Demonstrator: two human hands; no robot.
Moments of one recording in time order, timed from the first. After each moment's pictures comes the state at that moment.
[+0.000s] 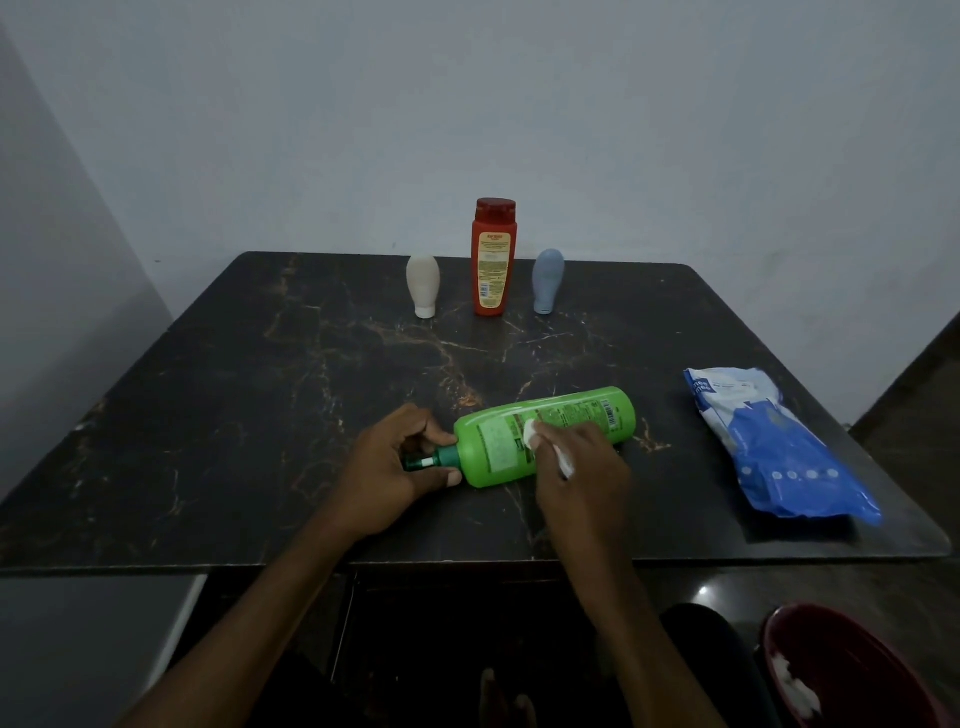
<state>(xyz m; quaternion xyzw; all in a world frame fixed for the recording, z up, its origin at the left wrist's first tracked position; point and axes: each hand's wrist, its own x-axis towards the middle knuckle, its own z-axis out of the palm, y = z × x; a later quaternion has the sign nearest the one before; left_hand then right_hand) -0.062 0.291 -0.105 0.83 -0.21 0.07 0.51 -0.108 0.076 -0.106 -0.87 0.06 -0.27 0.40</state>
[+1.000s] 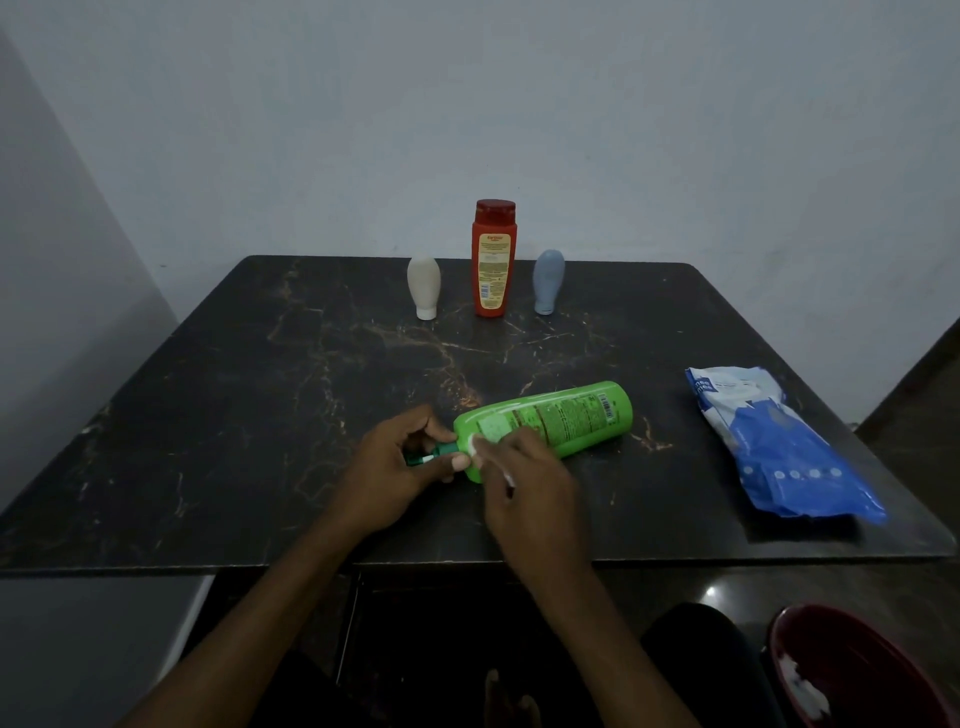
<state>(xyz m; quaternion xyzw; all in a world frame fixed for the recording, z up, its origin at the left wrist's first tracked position) -0.062 0.284 -0.103 0.81 -0.18 0.04 0.56 -0.115 0.108 -0.106 -0.90 -0.07 -0.24 0.36</state>
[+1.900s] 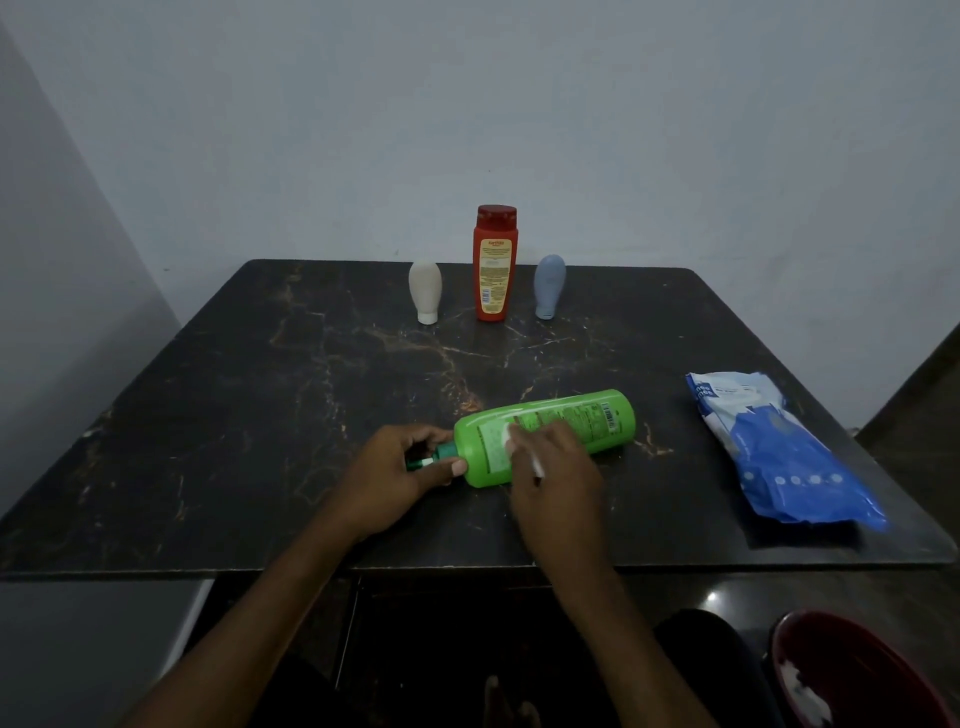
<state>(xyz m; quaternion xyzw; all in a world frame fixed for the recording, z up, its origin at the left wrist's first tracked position) -0.064 0.286 -0.093 0.85 -0.16 -0.02 0.50 -0.106 0.093 -0.102 -0.88 -0.02 -0.28 0.38</state>
